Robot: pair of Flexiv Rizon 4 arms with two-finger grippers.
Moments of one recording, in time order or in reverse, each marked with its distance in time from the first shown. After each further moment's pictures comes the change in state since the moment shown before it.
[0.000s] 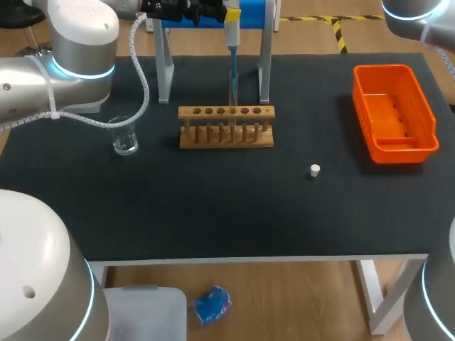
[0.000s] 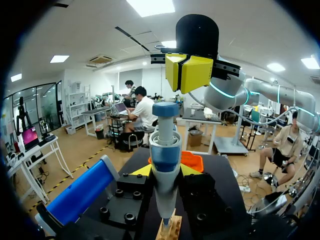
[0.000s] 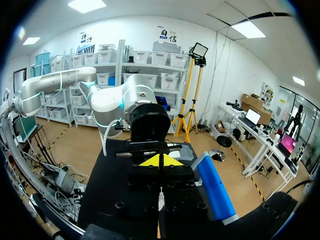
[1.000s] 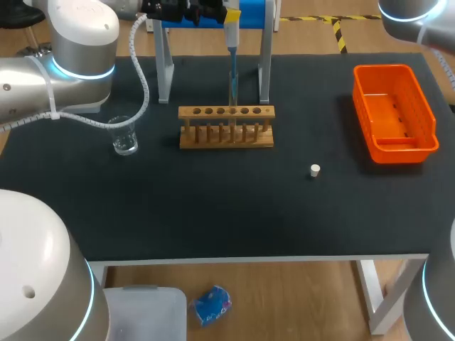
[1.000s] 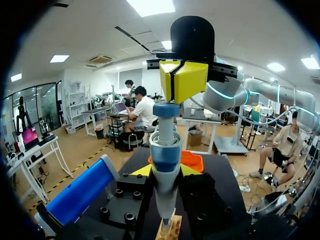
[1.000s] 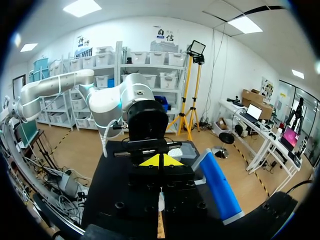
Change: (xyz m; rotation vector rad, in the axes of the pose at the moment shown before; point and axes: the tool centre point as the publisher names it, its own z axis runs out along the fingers) left arm 0.000 0.002 0.000 -0.001 0.000 0.000; right arm -0.002 -0.008 0.005 0.000 0.012 0.050
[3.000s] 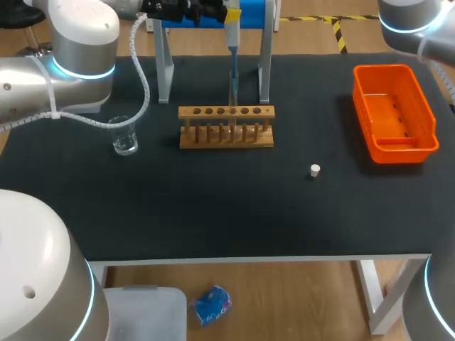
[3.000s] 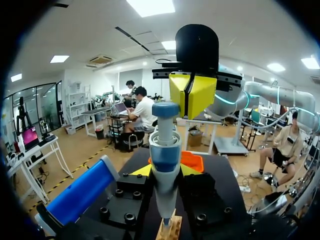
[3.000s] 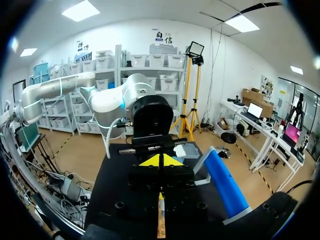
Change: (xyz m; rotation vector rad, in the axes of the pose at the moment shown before) left arm 0.000 -0.001 0.000 0.003 -0.001 0.001; right arm 0.009 -0.008 -0.001 -0.032 0.007 0.026
